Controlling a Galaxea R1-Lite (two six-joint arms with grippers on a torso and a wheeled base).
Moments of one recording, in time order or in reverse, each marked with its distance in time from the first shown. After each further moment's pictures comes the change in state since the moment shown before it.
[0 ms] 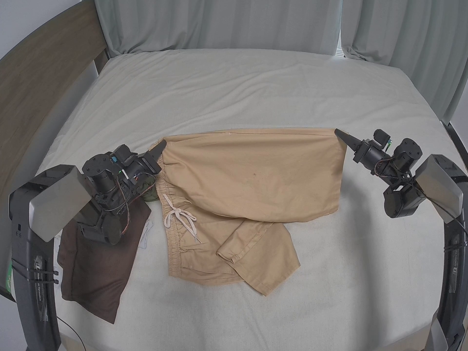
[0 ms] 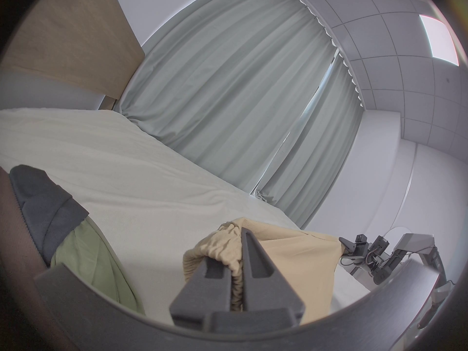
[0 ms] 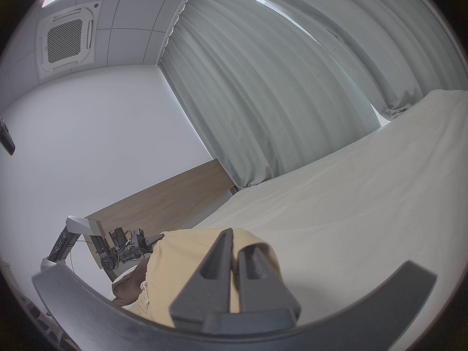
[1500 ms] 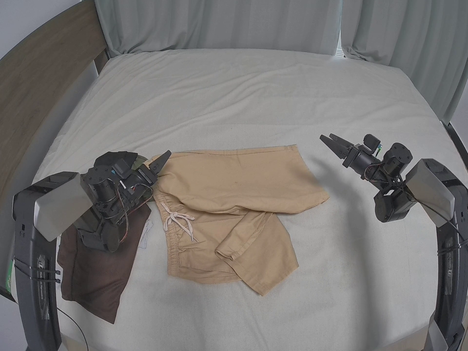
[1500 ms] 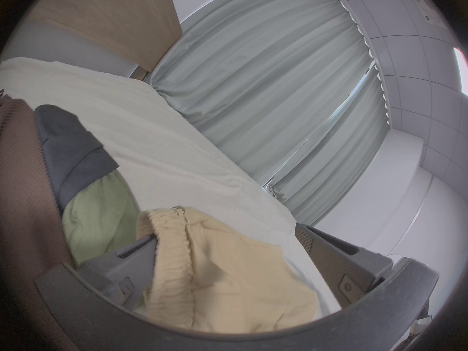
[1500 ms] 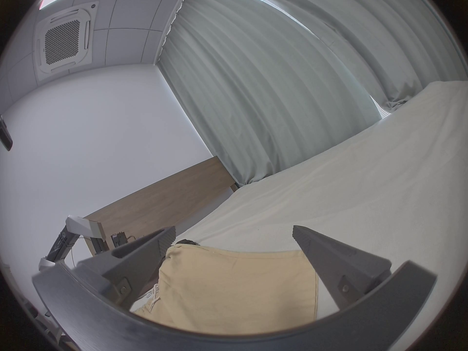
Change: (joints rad) left arm 0.018 0.043 0.043 0.034 0.012 -0.154; right arm 0.055 0.055 -0.040 0.007 -0.028 -0.009
